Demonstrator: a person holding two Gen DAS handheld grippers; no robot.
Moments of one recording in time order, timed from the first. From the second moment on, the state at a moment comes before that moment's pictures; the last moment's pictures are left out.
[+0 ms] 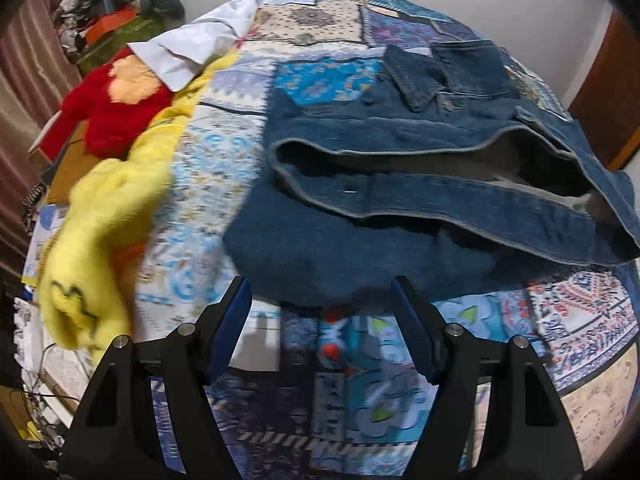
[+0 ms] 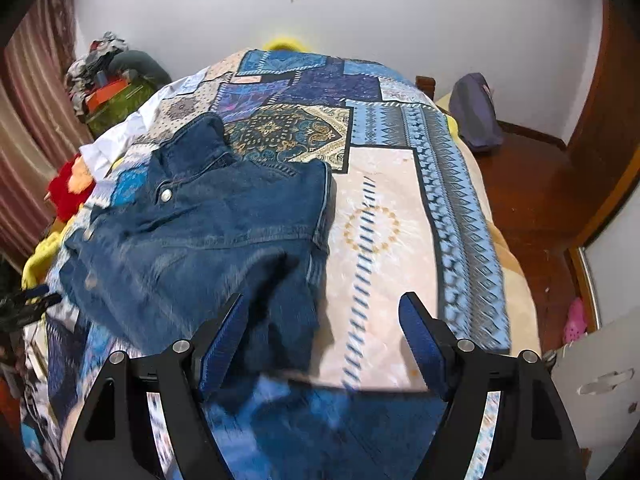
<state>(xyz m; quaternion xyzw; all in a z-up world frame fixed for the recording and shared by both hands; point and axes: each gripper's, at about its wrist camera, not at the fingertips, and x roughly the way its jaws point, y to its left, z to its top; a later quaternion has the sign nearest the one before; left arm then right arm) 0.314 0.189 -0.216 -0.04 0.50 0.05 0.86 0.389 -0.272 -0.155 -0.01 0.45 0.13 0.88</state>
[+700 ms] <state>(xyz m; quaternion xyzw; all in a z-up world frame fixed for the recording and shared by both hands) 0.436 0.177 -0.226 0.00 0.50 0.06 0.86 0.398 -0.182 -0.163 -0.20 0.38 0.15 0.89</state>
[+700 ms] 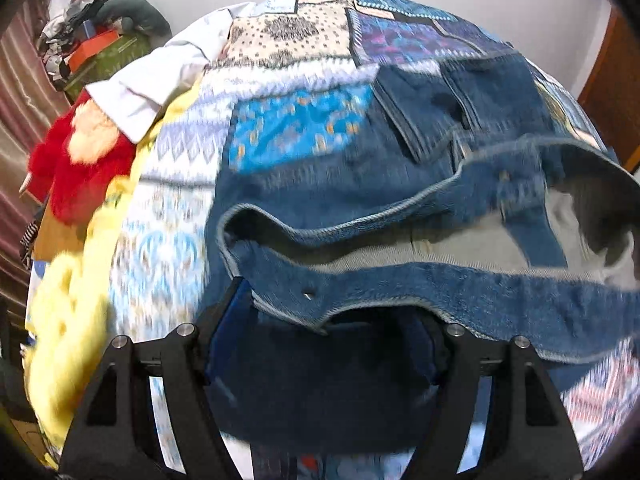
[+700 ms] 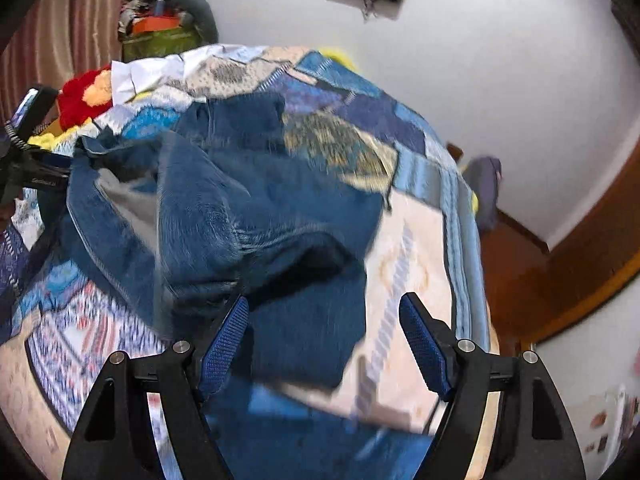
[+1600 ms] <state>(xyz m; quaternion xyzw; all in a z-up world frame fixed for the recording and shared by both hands) 0.465 0.256 -0.200 0.01 0.49 0.12 0.86 0.508 -0.215 -0.168 -0.07 0.43 0.12 0.89</state>
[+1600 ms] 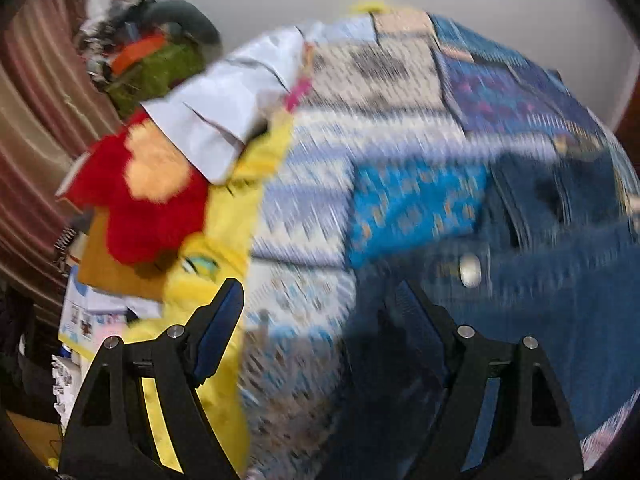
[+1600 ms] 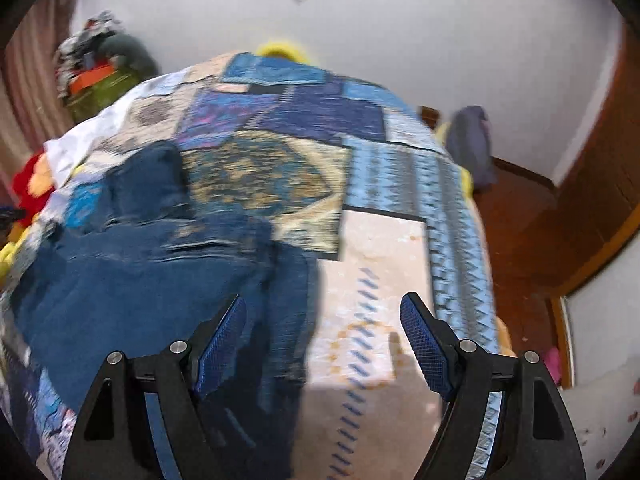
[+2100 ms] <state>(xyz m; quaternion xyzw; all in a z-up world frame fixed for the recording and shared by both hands) 0.486 0.203 -0.275 0.07 0.51 0.11 0.85 0.558 -0.168 -0.210 -0.02 0.48 0.15 0.86</state>
